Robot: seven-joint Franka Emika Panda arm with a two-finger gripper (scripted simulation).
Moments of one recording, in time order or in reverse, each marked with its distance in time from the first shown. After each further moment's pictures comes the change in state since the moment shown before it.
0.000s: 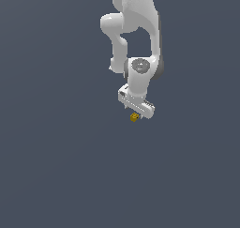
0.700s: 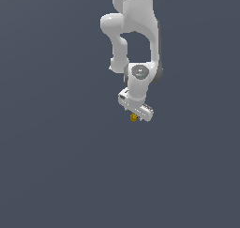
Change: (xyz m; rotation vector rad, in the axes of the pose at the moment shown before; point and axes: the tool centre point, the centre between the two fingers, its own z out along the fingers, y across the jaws) arm -0.002 0.001 0.027 0.000 0.001 0.008
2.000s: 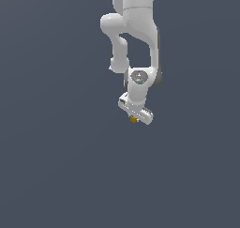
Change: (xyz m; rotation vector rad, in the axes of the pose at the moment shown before) arm 0.005 -0.008 0.022 0.026 0.011 -0.011
